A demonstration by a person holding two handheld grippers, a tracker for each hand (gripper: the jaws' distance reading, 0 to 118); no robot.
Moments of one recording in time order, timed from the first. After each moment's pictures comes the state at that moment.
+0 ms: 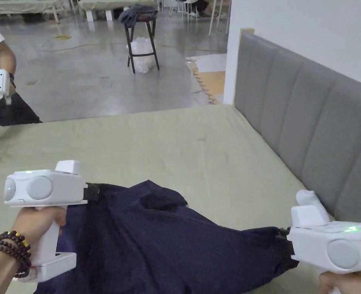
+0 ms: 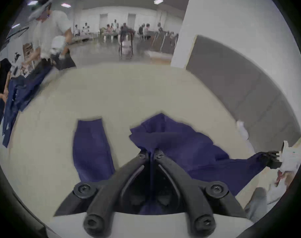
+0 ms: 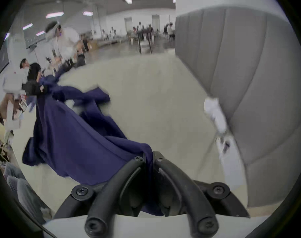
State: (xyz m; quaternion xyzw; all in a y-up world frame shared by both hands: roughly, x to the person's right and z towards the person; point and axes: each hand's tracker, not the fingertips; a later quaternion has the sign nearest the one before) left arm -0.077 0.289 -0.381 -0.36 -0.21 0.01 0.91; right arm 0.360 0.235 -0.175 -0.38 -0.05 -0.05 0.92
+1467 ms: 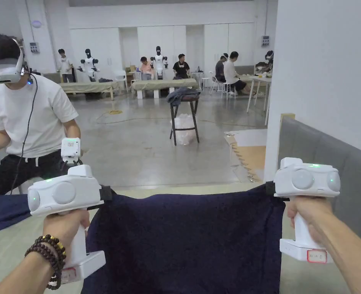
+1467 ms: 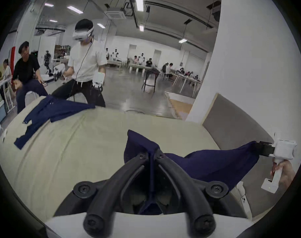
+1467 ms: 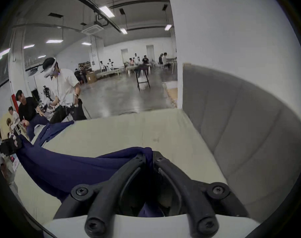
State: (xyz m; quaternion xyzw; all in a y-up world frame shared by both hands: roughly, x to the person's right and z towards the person) left arm -0.130 0.365 -0.477 -0.25 -0.12 0.11 0.95; right arm 0.356 0.361 -0.430 -0.28 -0.08 -0.08 0.95
